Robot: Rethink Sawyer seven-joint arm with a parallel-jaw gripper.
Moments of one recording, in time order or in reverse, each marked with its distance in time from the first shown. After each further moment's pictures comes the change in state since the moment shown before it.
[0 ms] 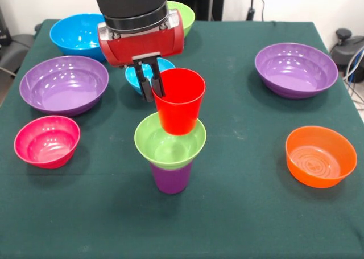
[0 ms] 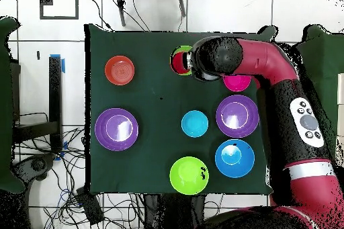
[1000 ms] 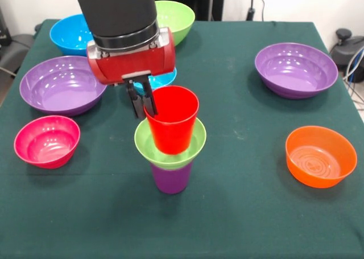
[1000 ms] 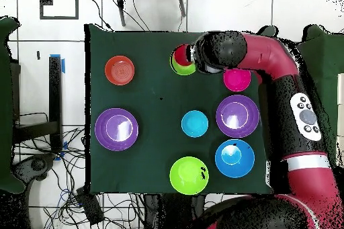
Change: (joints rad) arm 0.004 0.066 0.009 -0.095 -0.006 0.000 0.000
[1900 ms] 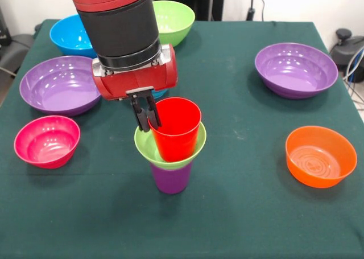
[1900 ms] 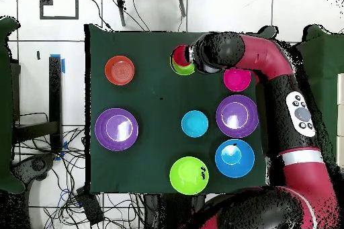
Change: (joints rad) arm 0.002 0.046 0.004 -0.023 -0.001 0.000 0.000
